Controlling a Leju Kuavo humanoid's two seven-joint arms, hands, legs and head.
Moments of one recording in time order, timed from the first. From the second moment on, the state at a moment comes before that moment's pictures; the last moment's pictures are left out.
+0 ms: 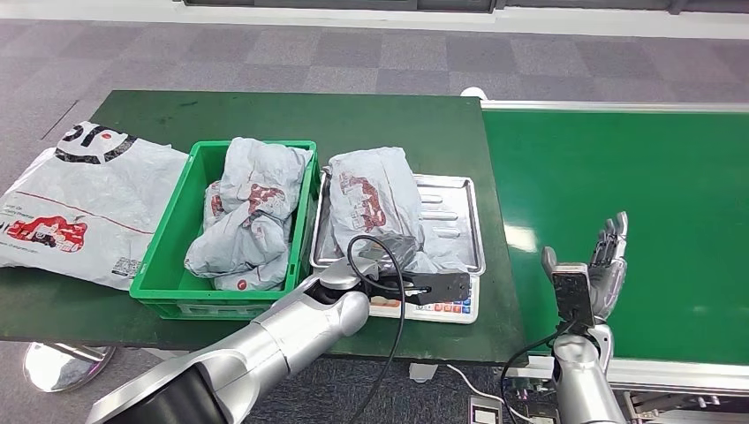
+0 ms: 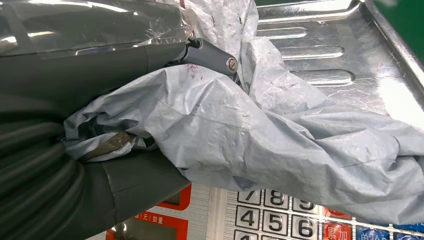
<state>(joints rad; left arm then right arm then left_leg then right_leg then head) -0.84 -0.37 -0.99 -0.36 -0.50 -0.11 0.12 -0.26 0.02 -0.13 -1.01 0.28 -0.68 -0.70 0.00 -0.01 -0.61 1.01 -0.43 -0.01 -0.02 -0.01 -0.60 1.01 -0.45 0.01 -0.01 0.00</state>
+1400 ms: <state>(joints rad) -0.49 -0.21 -0.62 -1.40 -0.19 0.48 -0.70 -0.30 0.01 -0.10 -0.95 0.21 -0.67 -0.70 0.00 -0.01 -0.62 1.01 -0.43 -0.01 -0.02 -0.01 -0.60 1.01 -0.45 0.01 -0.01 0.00</state>
